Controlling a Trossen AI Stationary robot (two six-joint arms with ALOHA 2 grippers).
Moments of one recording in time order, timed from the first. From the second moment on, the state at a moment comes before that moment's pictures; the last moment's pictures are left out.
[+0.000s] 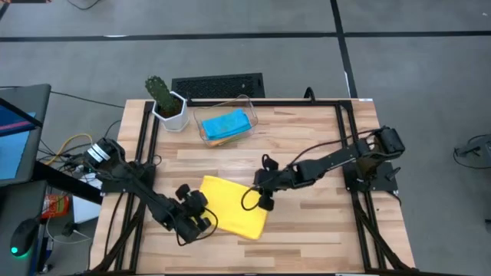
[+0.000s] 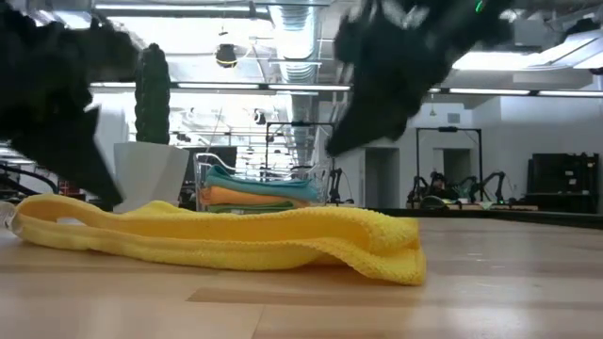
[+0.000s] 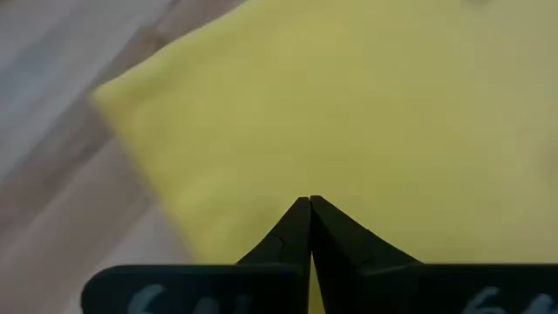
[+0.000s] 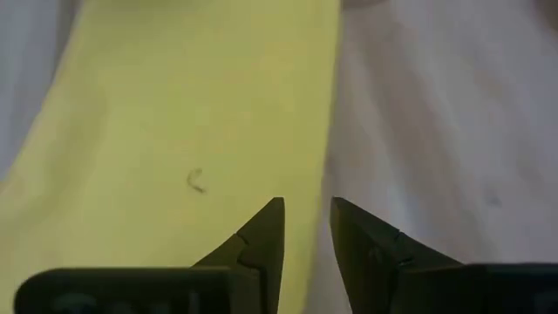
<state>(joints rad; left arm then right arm) -0.70 1.68 0.83 -0.53 -0.66 -1.28 0.23 1.72 0.96 -0.07 0.17 0.30</state>
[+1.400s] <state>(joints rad) -0.63 1.36 0.67 0.12 -0.89 -0.66 0.20 1.80 0.94 0.17 0.03 0.30</state>
